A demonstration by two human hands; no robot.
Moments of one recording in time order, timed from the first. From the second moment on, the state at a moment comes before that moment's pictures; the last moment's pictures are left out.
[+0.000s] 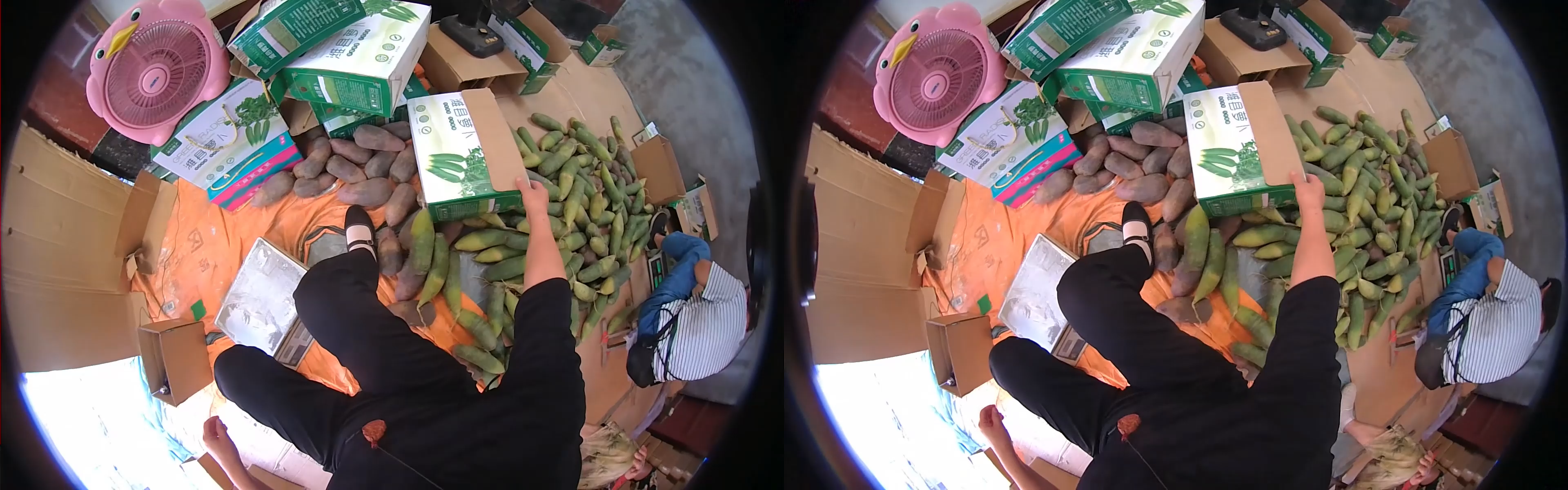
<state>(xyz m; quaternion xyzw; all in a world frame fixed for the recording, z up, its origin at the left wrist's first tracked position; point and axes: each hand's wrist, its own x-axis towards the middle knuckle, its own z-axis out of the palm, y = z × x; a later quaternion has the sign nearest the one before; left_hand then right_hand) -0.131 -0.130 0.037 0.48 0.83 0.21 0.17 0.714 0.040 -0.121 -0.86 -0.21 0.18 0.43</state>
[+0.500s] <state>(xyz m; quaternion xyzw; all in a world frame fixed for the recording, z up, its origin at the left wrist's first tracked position) -0.118 -0.125 0.057 0.48 0.82 0.27 0.18 0.603 0.046 -0.063 -0.66 -0.15 0.45 0.58</state>
